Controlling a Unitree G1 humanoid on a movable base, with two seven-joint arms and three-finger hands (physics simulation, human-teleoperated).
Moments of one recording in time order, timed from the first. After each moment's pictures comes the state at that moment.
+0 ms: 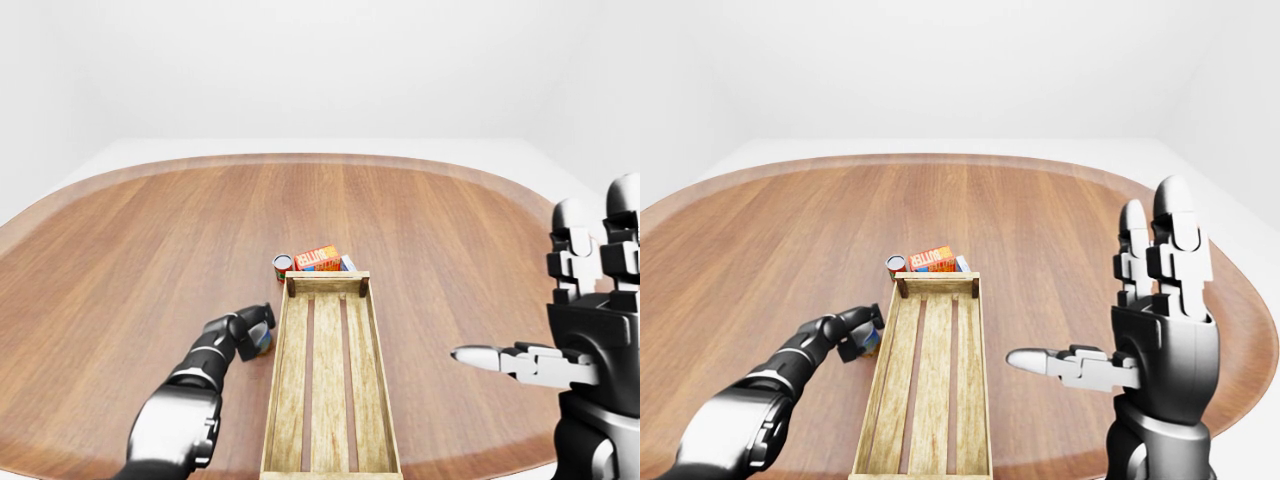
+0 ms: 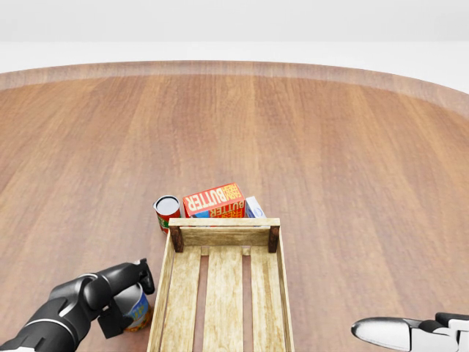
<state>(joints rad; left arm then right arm) -0.73 0.23 -0.04 1.37 0.98 -0.09 -0.29 0.26 0.07 -0.31 -0.97 0.07 0.09 0.21</state>
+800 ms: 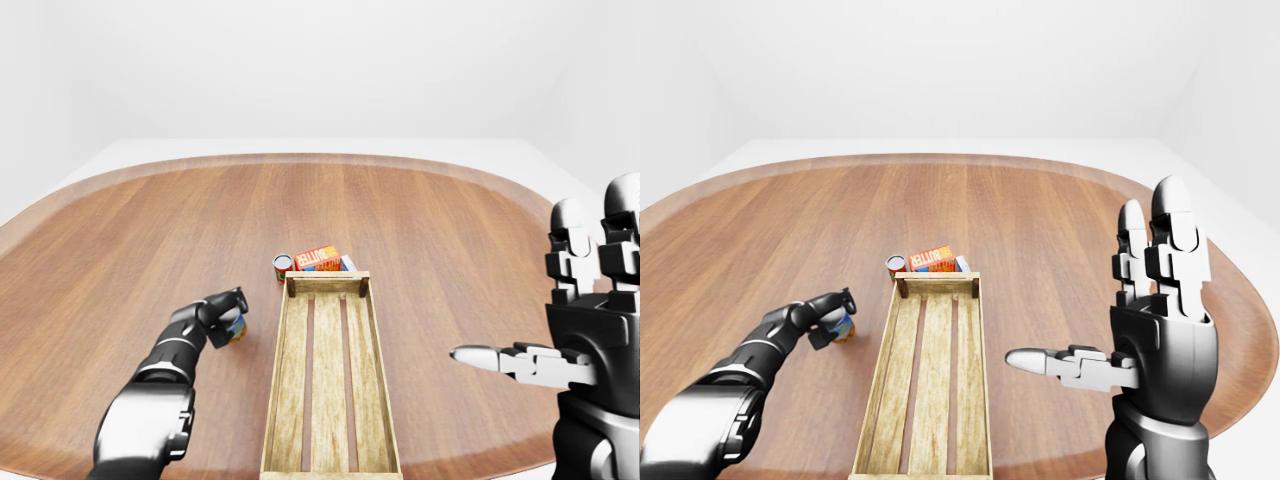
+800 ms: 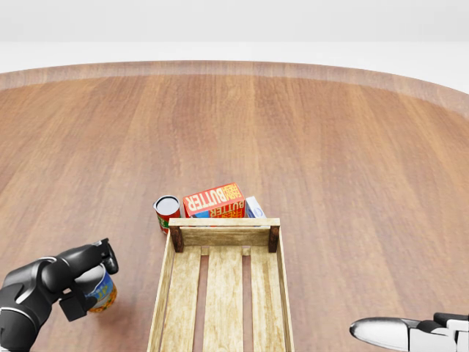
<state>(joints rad) -0.74 0.36 -0.03 1.32 0.95 -0.09 -0.34 0.26 0.08 -0.30 -0.97 0.07 0.09 0.20</state>
